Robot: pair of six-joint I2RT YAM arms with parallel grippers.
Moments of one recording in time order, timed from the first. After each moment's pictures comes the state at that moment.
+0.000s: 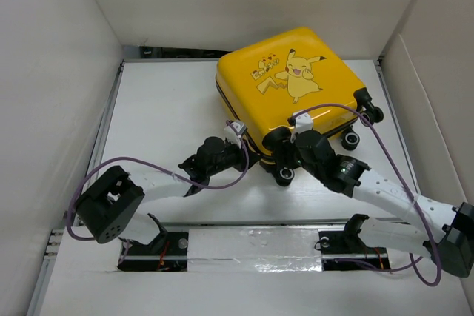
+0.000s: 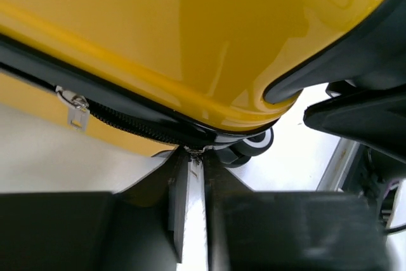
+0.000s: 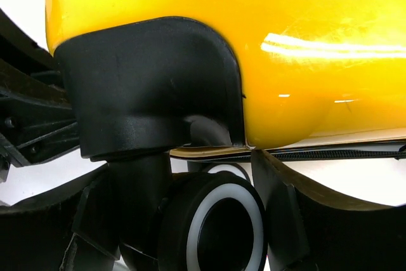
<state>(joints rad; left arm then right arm) -0.82 1.40 0.51 0.59 0.18 -0.46 0.85 1.03 0.77 -0.30 0.32 0.35</state>
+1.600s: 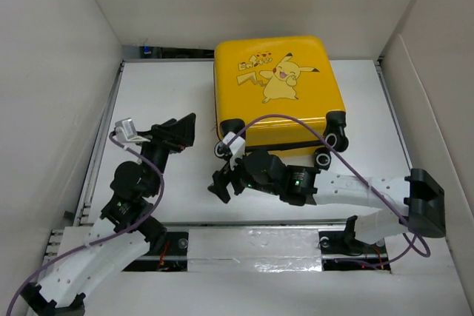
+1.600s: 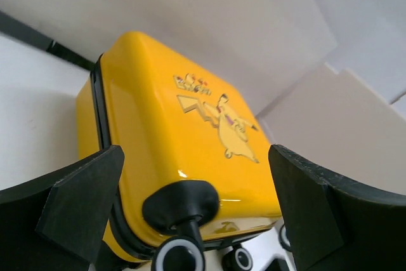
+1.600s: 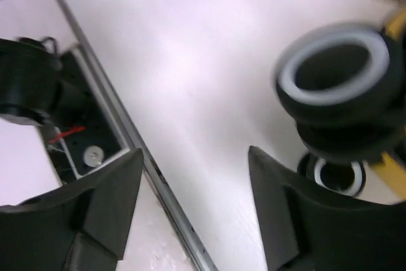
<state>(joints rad) -0.65 0.49 0.53 0.17 -0.43 -0.66 1.24 1.37 0.97 0.00 0.16 0.28</state>
